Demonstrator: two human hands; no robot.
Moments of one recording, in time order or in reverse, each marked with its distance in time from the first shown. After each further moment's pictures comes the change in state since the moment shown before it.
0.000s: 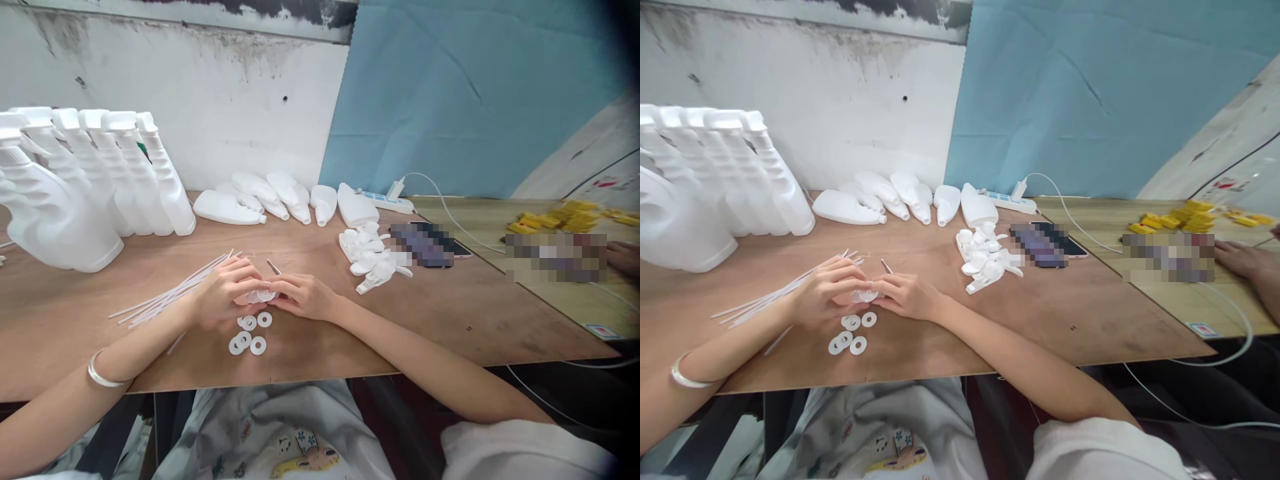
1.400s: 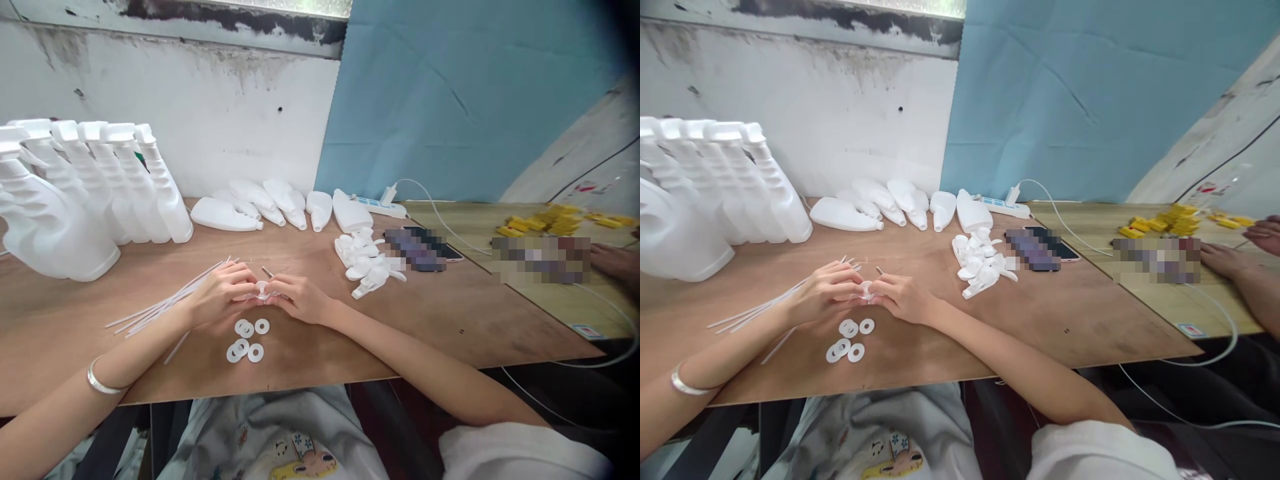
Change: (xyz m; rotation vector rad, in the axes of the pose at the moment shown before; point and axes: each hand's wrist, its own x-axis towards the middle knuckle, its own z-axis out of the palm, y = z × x) left_hand -0.001 -0.011 0.003 -0.001 -0.057 -0.032; right_hand 0.008 -0.001 -0.006 0.141 -0.103 0.168
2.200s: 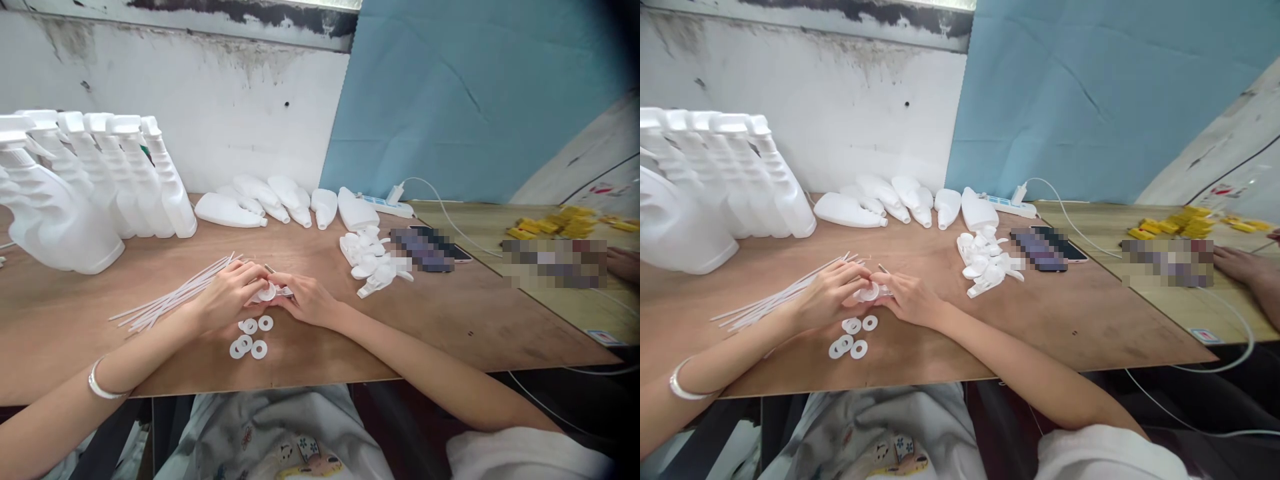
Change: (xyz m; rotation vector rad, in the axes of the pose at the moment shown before) left_hand 0.005 0.019 0.000 0.110 0.024 -0.027; right_hand -0.008 0.000 0.011 -0.081 0.160 0.012
